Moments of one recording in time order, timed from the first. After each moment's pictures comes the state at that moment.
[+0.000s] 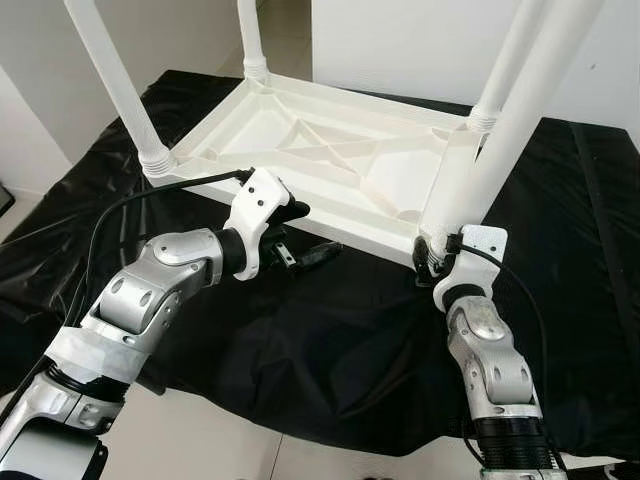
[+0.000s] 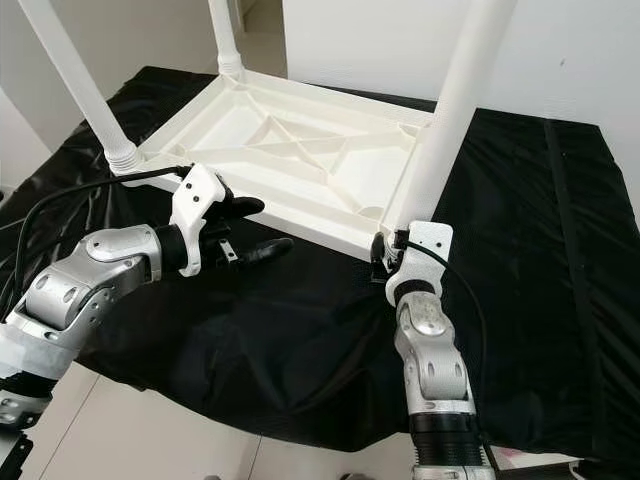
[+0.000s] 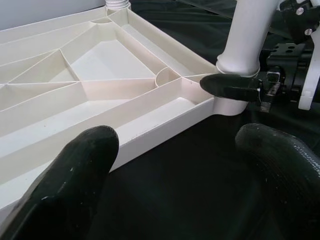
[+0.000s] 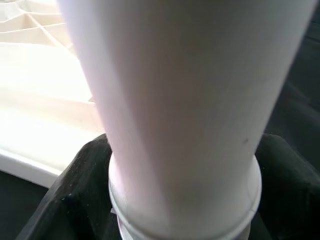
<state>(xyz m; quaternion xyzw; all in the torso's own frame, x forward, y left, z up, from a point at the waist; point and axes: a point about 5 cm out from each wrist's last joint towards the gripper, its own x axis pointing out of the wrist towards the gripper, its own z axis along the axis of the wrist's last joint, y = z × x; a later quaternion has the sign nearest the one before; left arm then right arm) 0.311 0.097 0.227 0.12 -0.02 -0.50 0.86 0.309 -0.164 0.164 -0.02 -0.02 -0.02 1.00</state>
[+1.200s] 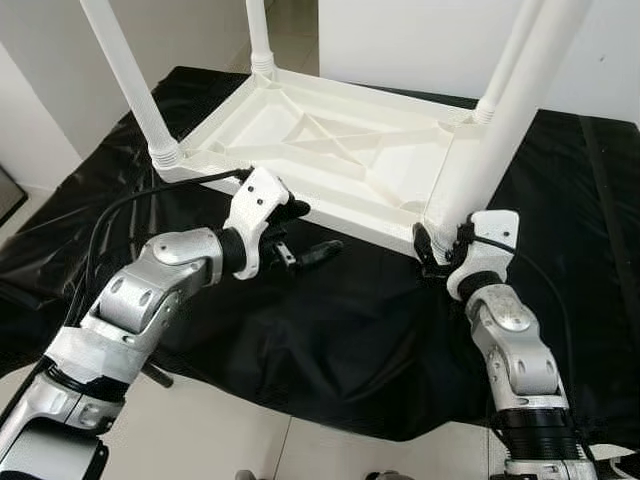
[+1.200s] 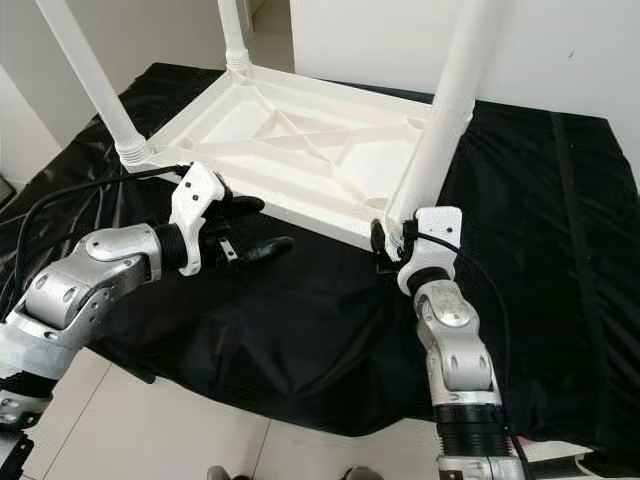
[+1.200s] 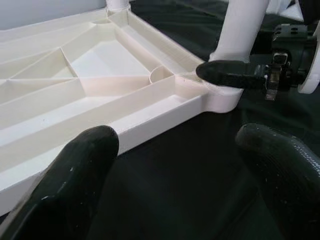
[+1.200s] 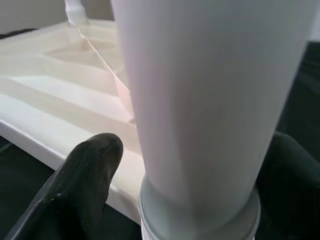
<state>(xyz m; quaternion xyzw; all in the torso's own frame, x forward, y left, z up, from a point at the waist) 0.311 0.096 0.232 0.11 -0.03 -0.51 0.86 0.311 -0.179 0.192 -0.07 -0.08 0.06 0.99</state>
